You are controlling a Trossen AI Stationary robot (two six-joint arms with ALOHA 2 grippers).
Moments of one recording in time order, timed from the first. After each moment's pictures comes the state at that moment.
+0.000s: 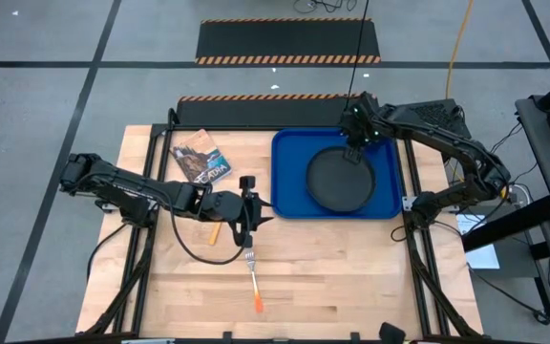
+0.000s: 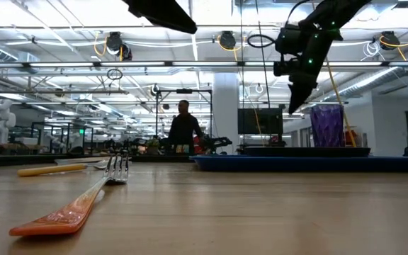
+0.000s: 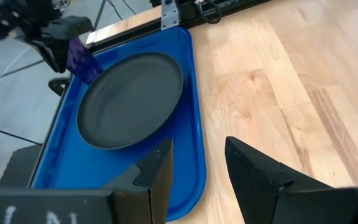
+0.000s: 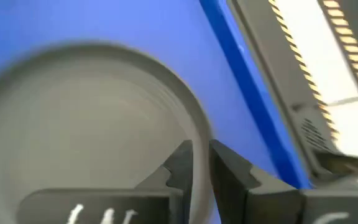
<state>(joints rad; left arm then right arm) -0.20 1.43 1.09 -0.23 -0.30 0.20 -0.77 1.38 1.06 -0.76 -0.04 -0.35</state>
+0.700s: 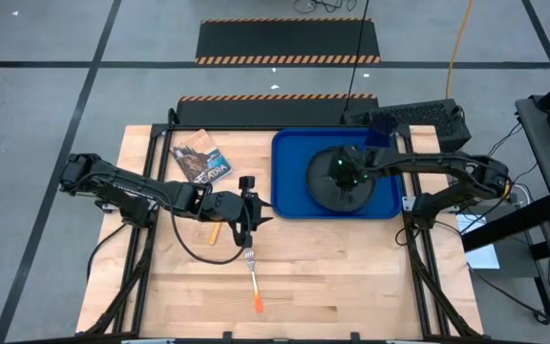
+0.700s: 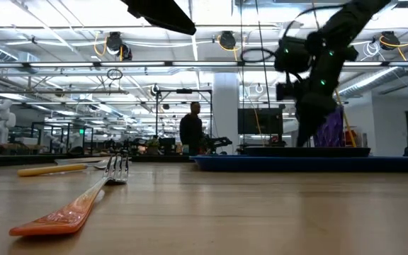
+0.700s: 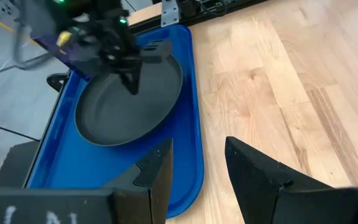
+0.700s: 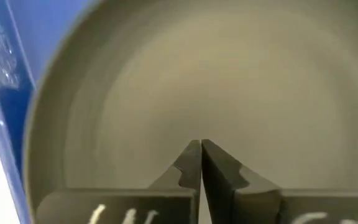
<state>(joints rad) -0.20 1.43 1.09 -0.24 -0.30 0.18 -0.43 1.38 0.71 -0.52 -0.02 -0.12</state>
